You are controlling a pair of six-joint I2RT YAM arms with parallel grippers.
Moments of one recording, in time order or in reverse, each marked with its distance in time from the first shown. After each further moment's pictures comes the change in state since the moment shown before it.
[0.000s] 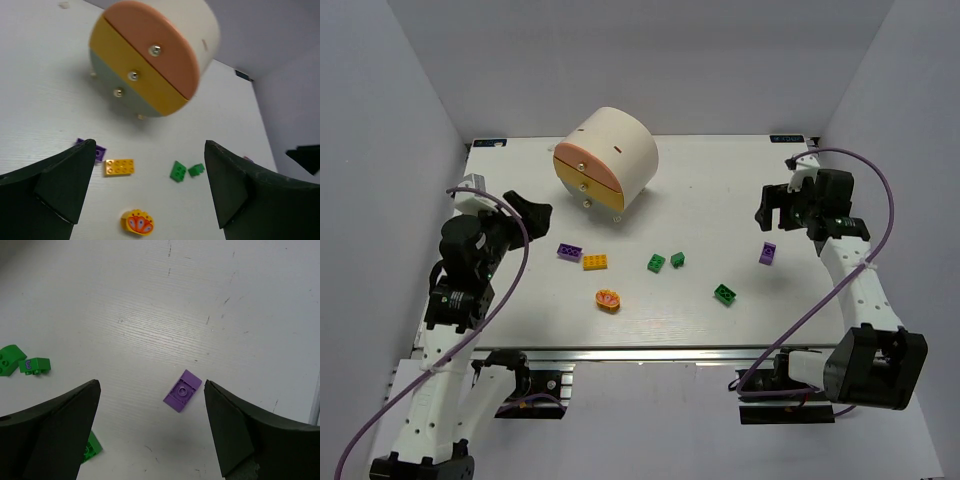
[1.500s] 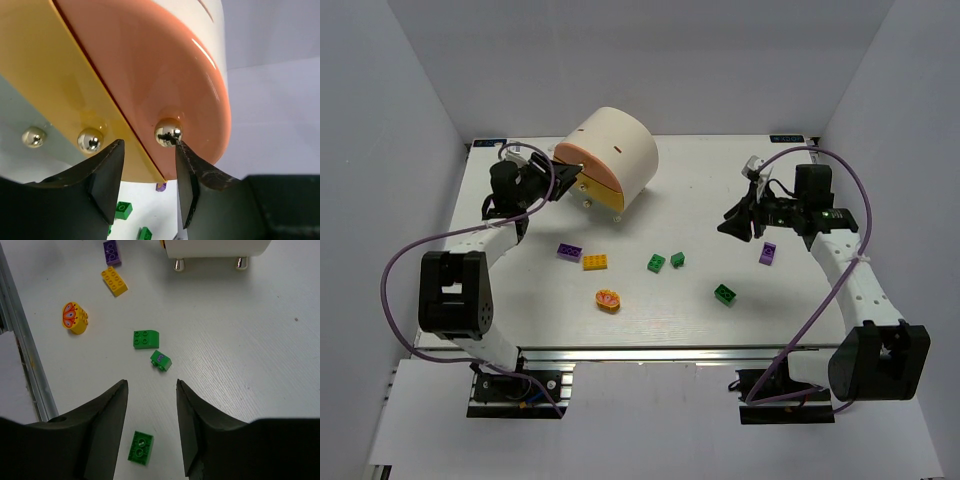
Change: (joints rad) left arm 0.095 0.904 0.077 0.840 0.477 -0.558; right arm 0.130 0.018 0.069 -0.100 -0.655 -0.311
